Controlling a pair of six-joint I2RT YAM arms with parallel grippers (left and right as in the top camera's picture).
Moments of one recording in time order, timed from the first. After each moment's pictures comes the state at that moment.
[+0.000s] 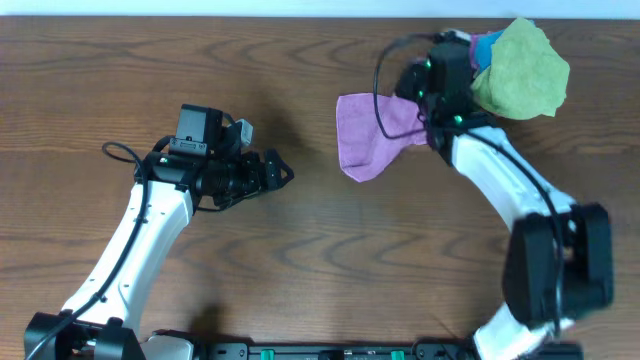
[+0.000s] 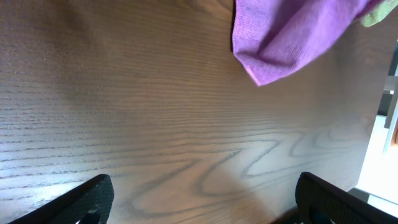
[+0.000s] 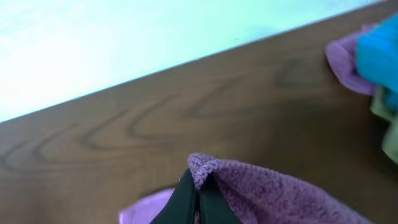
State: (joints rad) left arm -0.19 1.44 1.02 -0.74 0.55 -0.47; right arm 0.22 1.85 1.27 0.02 0.13 0.50
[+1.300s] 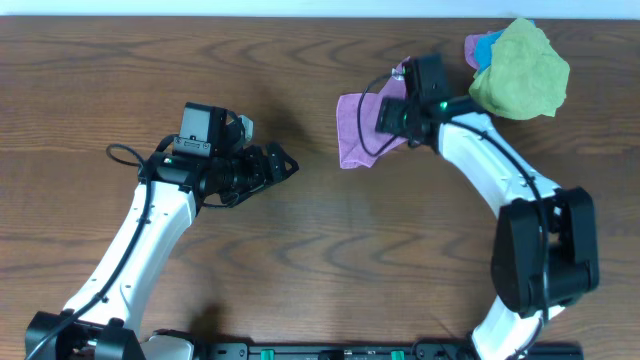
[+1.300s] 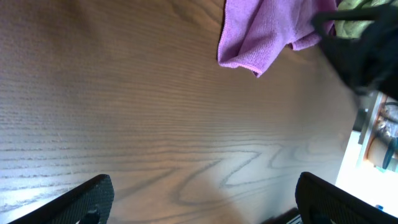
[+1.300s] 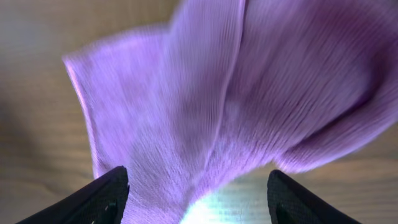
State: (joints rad) left arm -0.21 1.44 1.02 -0.68 0.56 -0.61; right arm 0.27 1.91 1.31 -0.47 -0.02 0.49
